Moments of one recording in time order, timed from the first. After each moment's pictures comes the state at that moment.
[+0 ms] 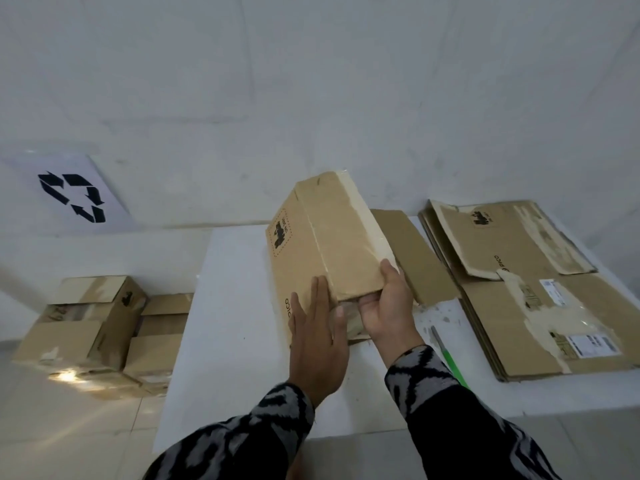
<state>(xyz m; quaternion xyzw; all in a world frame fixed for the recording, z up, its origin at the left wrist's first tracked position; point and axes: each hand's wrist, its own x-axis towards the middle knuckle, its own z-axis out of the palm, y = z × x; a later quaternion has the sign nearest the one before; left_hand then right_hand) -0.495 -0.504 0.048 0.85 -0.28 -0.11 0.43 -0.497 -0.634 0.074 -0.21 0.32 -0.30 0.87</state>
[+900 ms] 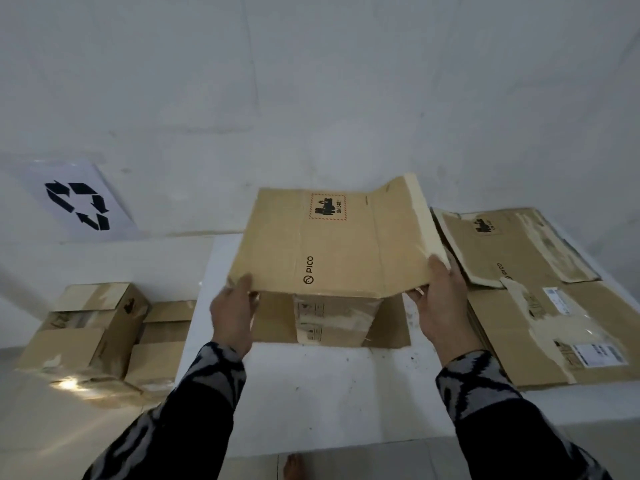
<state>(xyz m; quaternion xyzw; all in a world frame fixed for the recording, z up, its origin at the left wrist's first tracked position) -0.371 -0.462 0.060 0.59 0.14 -0.17 0.77 -0.533 -0.686 0.105 -0.40 0.38 -0.36 0.75</state>
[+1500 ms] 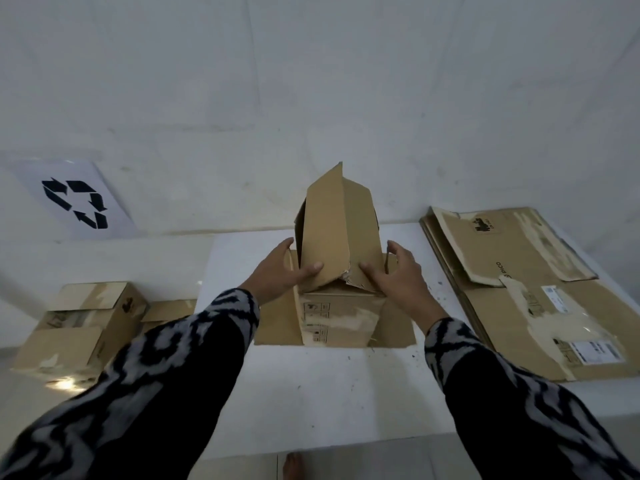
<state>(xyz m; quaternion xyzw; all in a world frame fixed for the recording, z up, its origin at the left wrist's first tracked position) -0.344 -0.502 0.094 0.82 -0.28 -0.26 0.43 -0.492 -0.694 0.078 -0.81 0.37 -0.14 0.43</state>
